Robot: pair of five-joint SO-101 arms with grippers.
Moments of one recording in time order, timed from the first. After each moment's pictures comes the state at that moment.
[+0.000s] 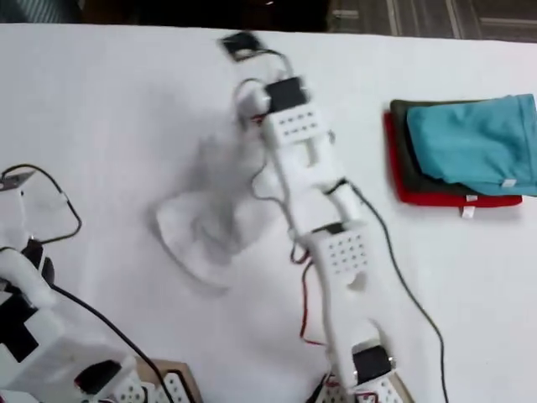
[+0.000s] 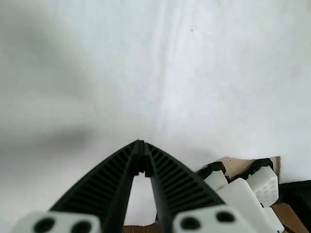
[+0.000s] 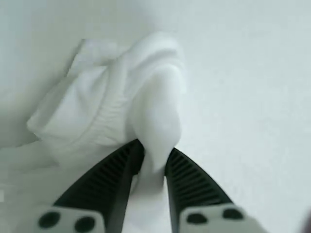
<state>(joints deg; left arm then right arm) -54.2 3.6 18.4 93.4 -39.0 -22.6 52.9 -71.7 96.8 8.1</state>
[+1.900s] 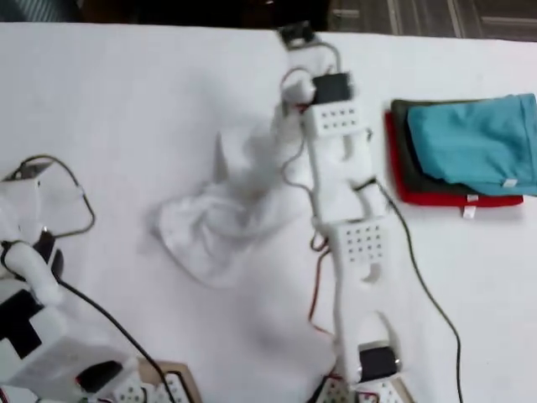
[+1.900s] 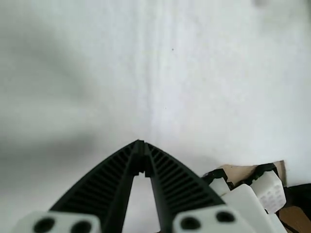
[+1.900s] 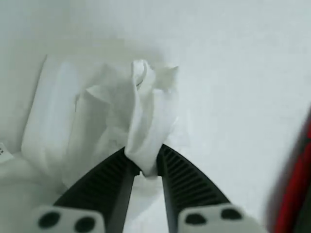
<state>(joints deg) -49.0 3.6 18.6 91.7 -39.0 -14.1 57.2 -83.2 100.0 8.0</state>
